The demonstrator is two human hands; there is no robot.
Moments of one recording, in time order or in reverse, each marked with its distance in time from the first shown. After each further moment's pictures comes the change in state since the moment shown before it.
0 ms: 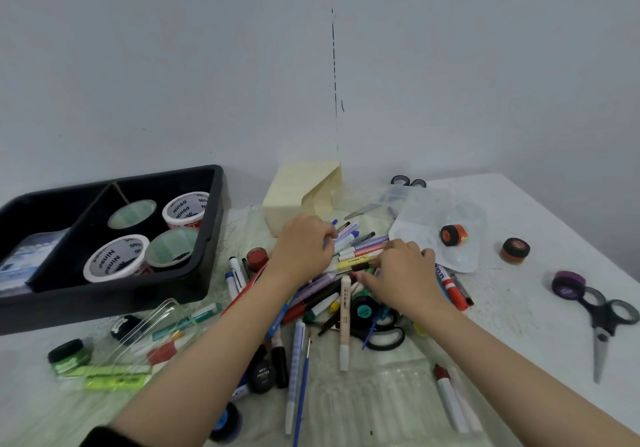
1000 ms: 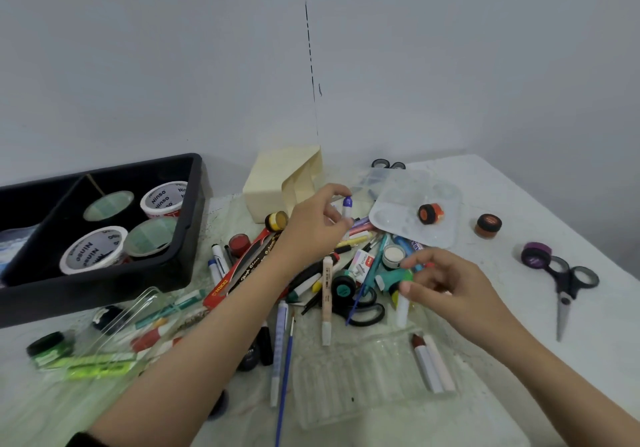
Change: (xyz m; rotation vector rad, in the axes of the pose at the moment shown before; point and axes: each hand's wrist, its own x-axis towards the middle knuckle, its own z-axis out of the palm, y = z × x) left_hand -0.013 0.055 -0.018 -0.647 -0.029 -0.122; right_hand -0.093 0.064 -0.026 1.170 0.027 -0.035
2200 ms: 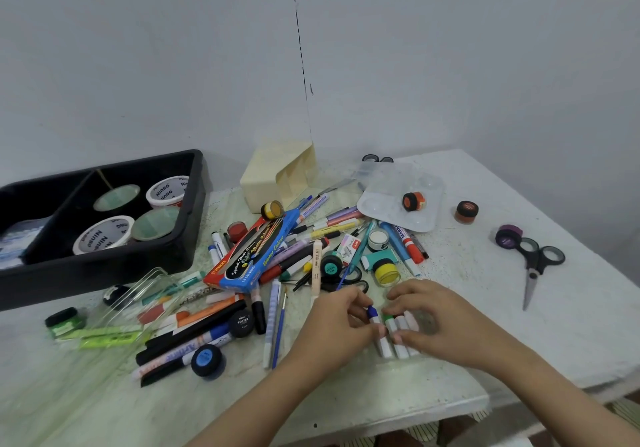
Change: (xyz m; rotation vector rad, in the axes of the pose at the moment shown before) left_hand -0.130 0.006 0.070 -0.091 -0.186 -0.230; right_hand -0.038 0.045 -0.014 -0.612 -0.349 -0.202
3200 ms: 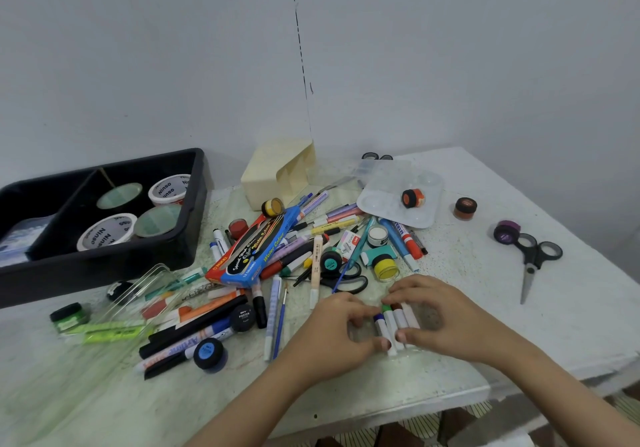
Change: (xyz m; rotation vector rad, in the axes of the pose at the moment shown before) left_hand -0.006 -0.011 -0.002 0.244 -0.078 0.274; right_hand -0.005 -0.001 -0.003 0.078 -0.010 0.015
